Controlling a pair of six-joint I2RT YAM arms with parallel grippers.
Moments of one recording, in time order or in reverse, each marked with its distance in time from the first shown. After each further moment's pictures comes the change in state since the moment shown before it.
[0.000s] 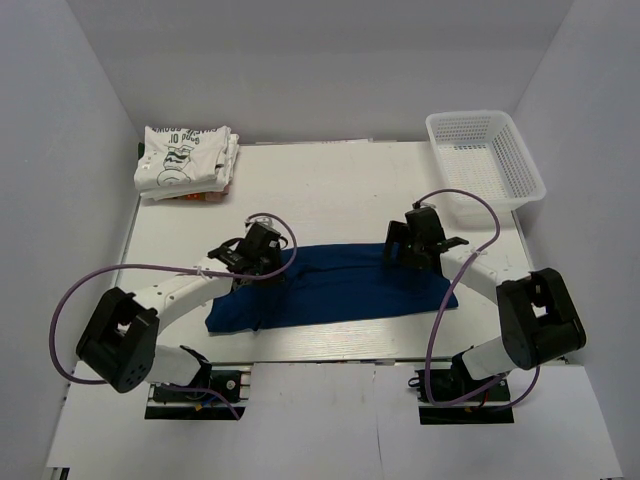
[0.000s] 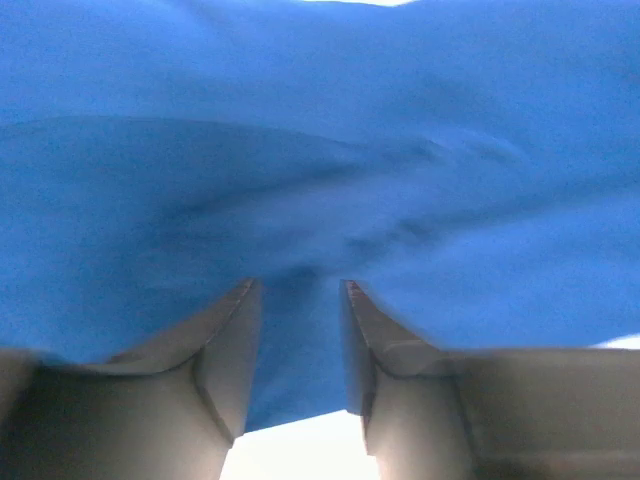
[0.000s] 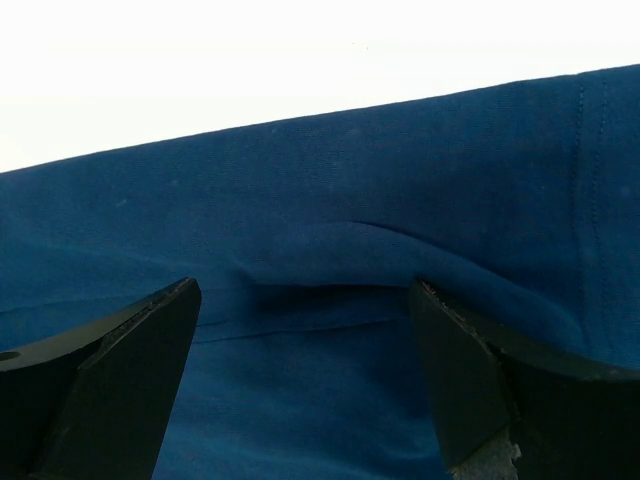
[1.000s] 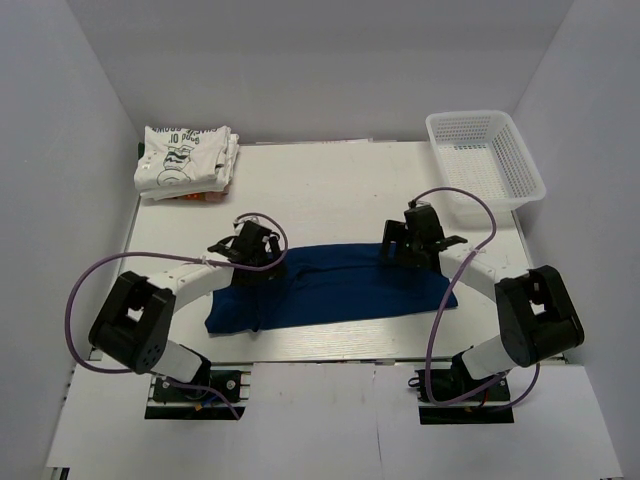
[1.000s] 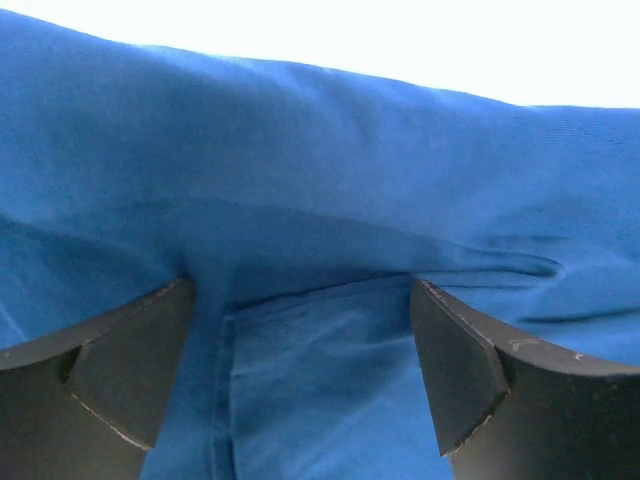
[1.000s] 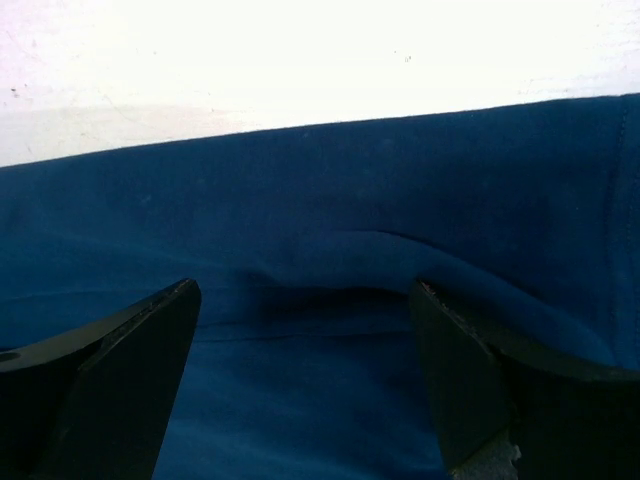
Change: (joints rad) left arm 0.110 0.077 -0.027 0.058 -0.071 -0.013; right arm 0.001 0.015 0.012 0.015 -0.050 -0.029
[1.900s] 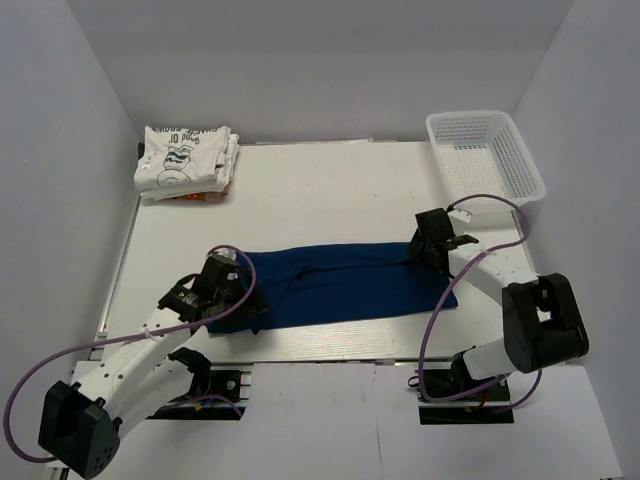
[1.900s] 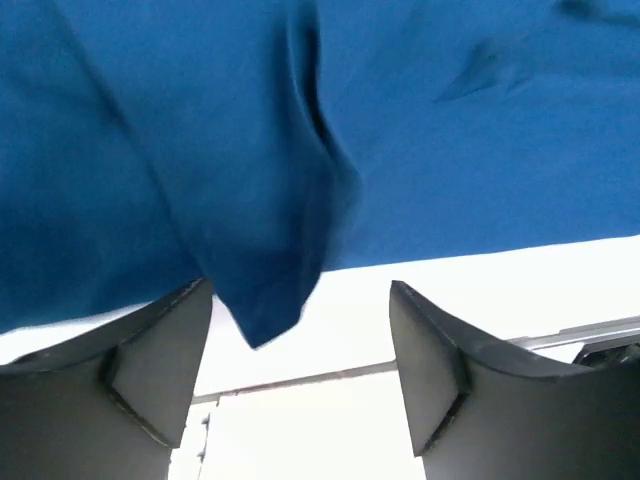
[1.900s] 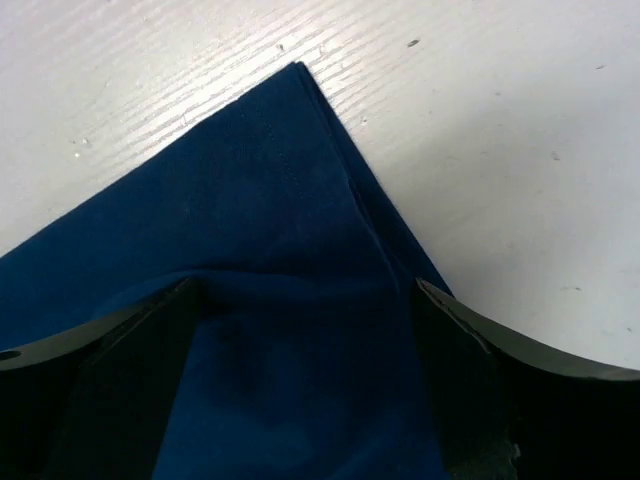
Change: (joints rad) left arm 0.008 -0.601 -0.227 -0.324 0.212 -0.117; right arm -0.075 -0.036 -0.002 -0.176 0.380 0.216
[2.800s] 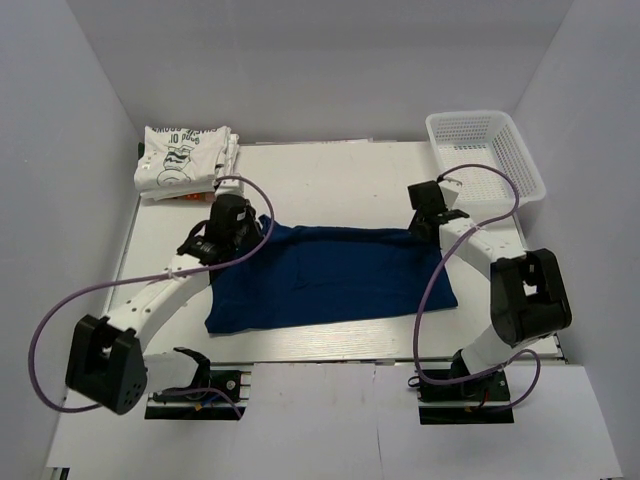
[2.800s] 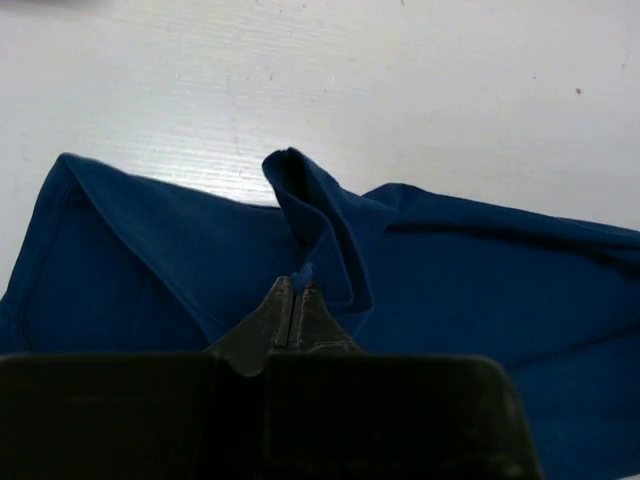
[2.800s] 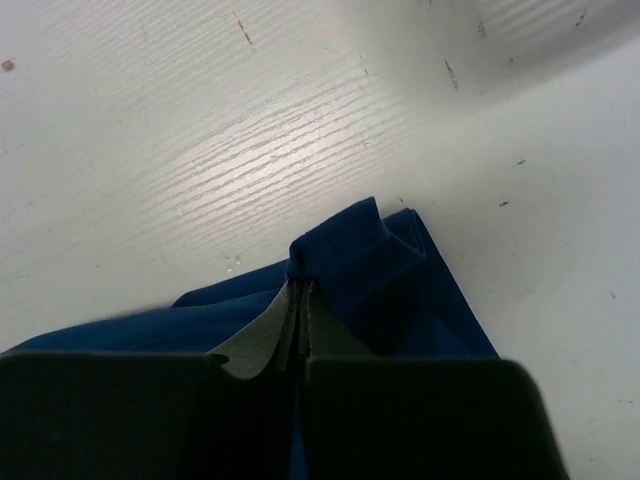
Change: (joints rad) left arm 0.077 0.437 0.354 0.483 -0.252 0.315; right arm 0.006 0.168 0.251 0.035 0.022 -0.070
